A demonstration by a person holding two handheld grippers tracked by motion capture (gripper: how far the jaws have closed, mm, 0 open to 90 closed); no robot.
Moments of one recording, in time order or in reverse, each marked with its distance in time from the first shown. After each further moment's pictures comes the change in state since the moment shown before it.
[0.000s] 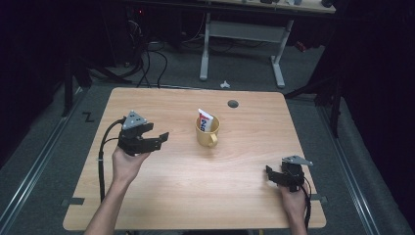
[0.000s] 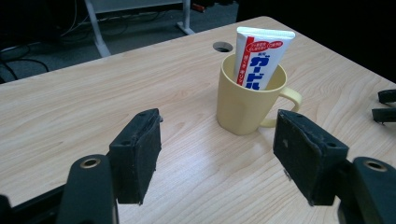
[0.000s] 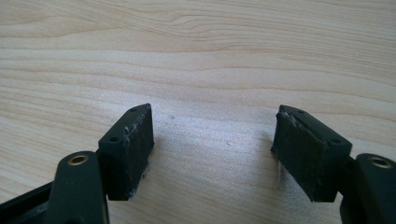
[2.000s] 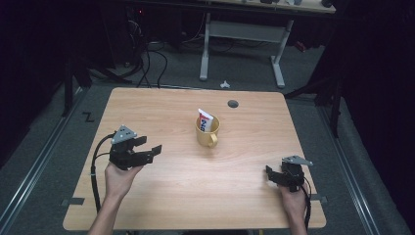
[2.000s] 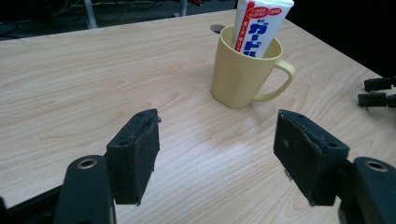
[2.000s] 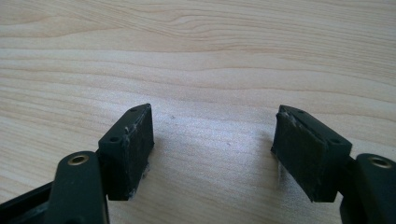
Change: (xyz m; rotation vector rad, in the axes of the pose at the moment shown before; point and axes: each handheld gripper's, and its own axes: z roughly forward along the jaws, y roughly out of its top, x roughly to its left) left arm 0.003 -0.038 -0.017 0.012 -0.027 -0.069; right arm 0.000 0.000 0.000 -0.002 0.000 -0.004
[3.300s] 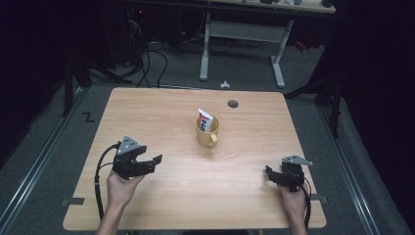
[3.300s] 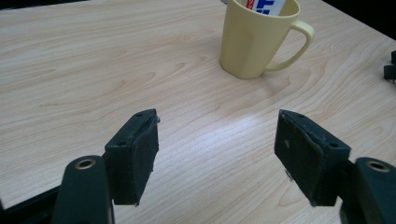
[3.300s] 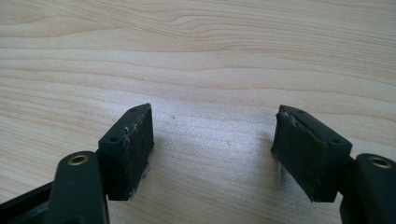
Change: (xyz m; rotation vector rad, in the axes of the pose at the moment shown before) left arm -0.006 -0.029 0.009 0.059 0.048 0.014; right arm 0.000 0.000 0.000 0.000 0.000 0.000
